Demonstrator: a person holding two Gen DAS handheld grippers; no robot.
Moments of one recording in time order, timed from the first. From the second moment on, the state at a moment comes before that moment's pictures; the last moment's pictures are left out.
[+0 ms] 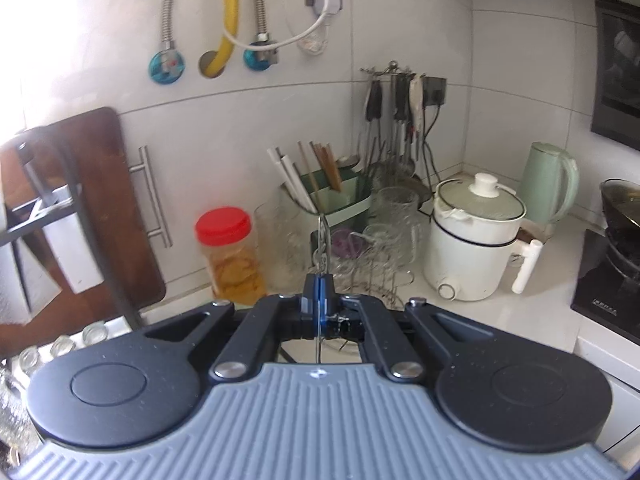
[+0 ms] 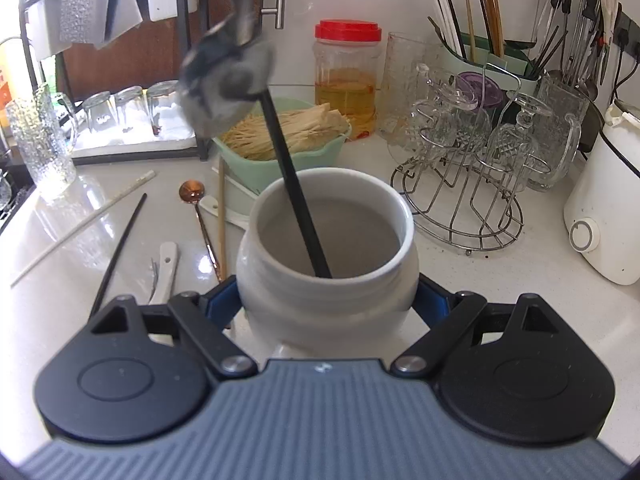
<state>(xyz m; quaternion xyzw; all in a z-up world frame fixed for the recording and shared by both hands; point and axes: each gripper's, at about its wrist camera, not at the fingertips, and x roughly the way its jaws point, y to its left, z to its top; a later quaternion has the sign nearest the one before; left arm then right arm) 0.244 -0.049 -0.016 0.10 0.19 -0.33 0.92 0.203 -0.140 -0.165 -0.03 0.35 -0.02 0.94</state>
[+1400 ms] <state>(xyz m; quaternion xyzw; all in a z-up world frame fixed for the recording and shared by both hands) 0.274 -0.069 -0.026 0.00 0.24 -0.36 0.90 0.198 -0.140 -0.167 -0.04 0.34 -0.01 0.94</state>
